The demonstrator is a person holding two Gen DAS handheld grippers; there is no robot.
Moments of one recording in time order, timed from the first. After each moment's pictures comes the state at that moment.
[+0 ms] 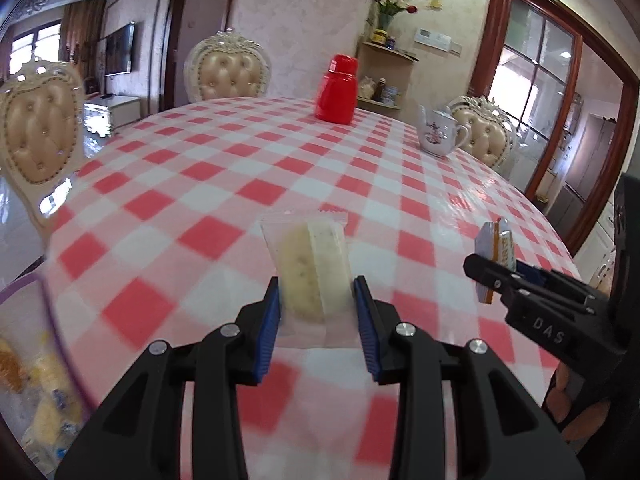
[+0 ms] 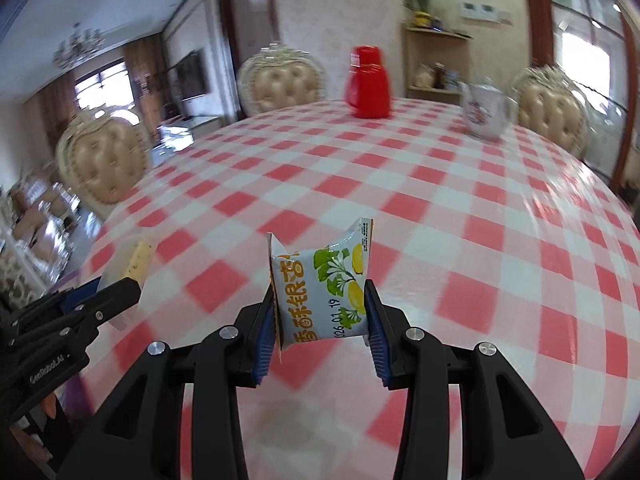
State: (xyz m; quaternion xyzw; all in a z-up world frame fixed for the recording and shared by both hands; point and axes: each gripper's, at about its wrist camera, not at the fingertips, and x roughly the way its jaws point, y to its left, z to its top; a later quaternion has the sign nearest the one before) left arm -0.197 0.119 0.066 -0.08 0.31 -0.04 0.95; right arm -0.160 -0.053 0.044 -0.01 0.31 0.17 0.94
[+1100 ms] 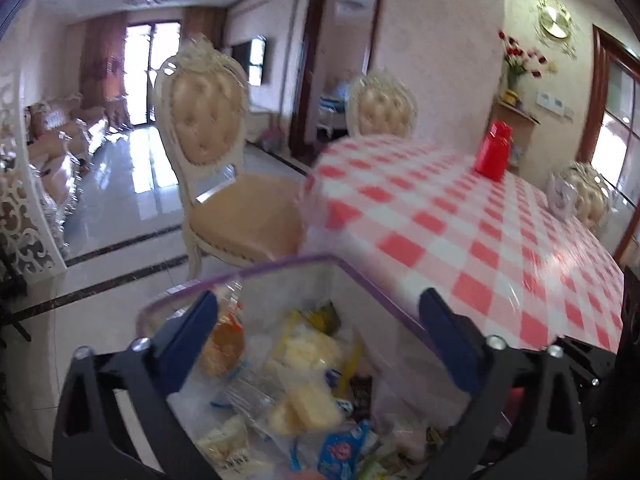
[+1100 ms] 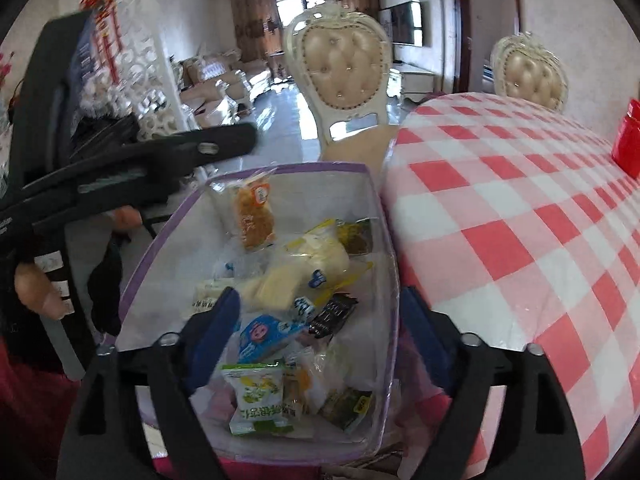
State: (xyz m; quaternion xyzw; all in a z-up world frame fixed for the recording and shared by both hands) left arm -0.354 0.370 0.078 -0.12 0.26 0.17 0.94; right arm -0.281 0.215 0.013 -0.12 0.33 0.46 0.81
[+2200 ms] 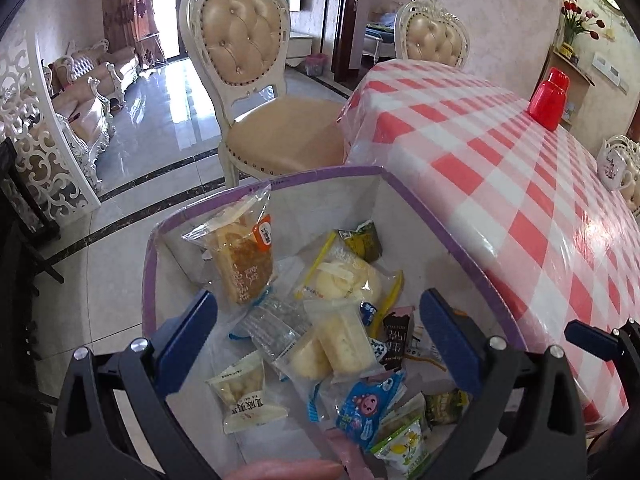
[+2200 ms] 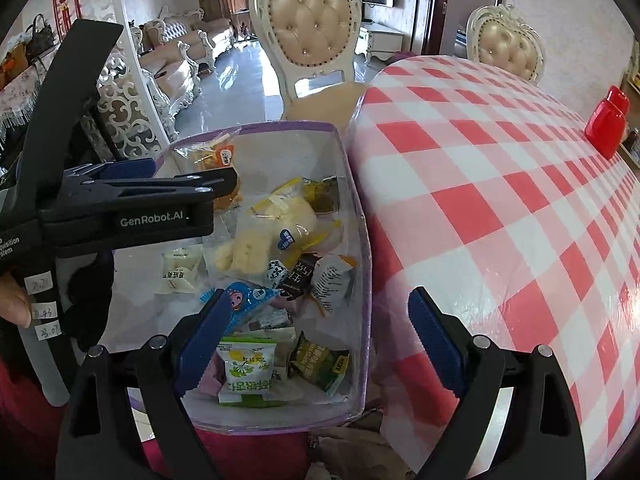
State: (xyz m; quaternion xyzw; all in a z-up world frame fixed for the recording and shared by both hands) left arm -0.329 0.378 0.037 -0.15 0.41 0.23 0.87; right arm -0.283 0.223 0.011 -0.19 0.40 0.39 0.81
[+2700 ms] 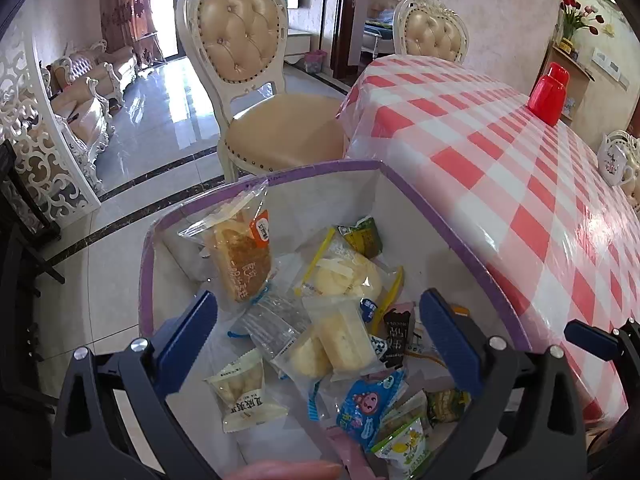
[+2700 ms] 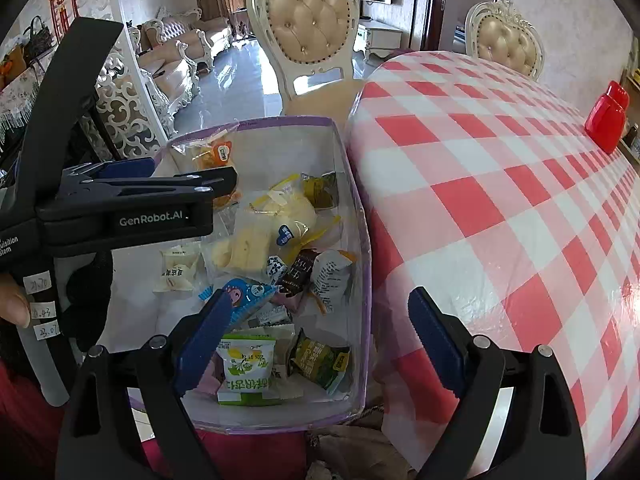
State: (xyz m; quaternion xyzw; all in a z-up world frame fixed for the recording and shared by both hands) left arm -0.328 0.376 0.032 -0.14 0.41 0.23 0.87; right arm -0.283 0.222 0.006 -0.19 0.40 0.39 0.81
